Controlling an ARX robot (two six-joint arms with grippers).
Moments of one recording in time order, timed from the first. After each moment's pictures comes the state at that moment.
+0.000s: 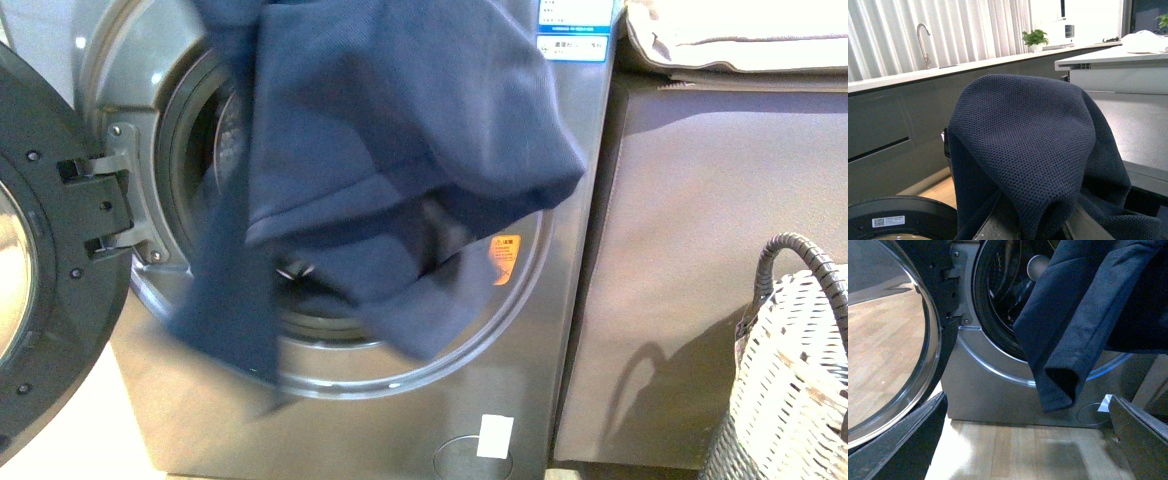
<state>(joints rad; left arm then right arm) 0.00 0.00 0.01 0.00 0.00 0.00 0.41 2.05 2.88 -0.59 -0.28 0.17</state>
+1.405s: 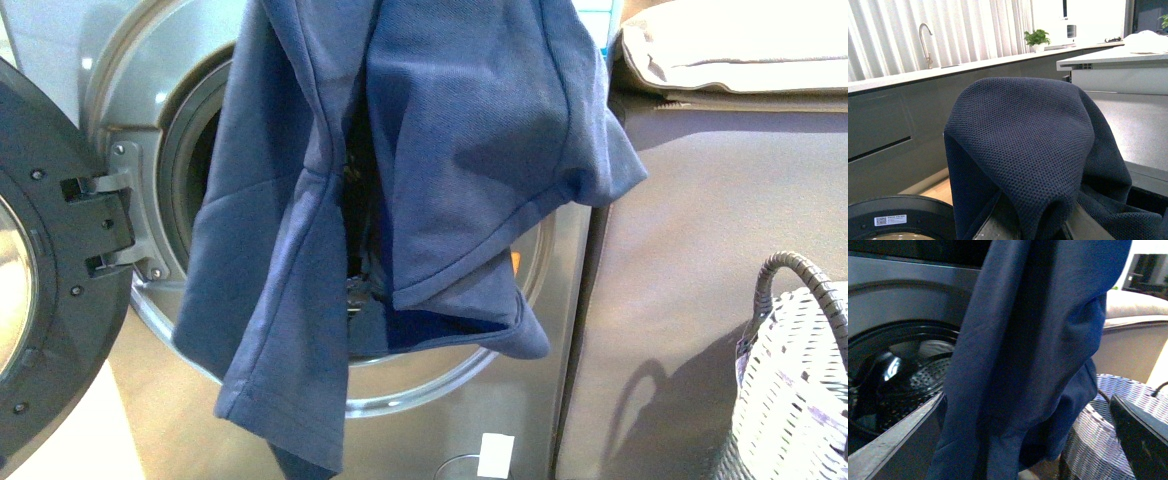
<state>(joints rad) 0.05 0.82 0.65 0.39 0.63 -0.15 0.40 2.06 2.88 -0.59 -0.29 0.17</state>
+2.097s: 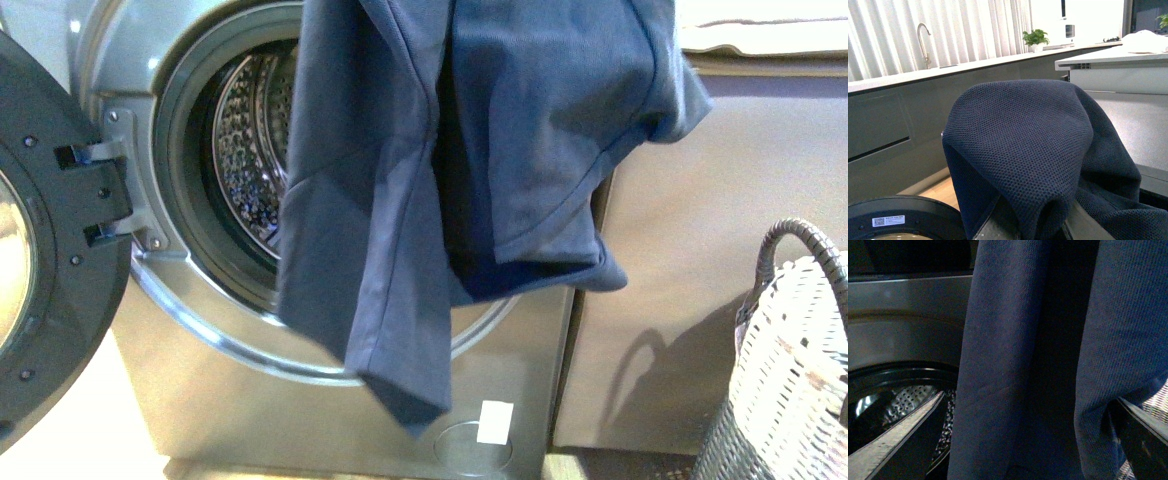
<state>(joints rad) -0.11 1.35 1.04 0.49 0.62 0.00 0.40 2.06 2.88 -0.59 -0.29 0.17</state>
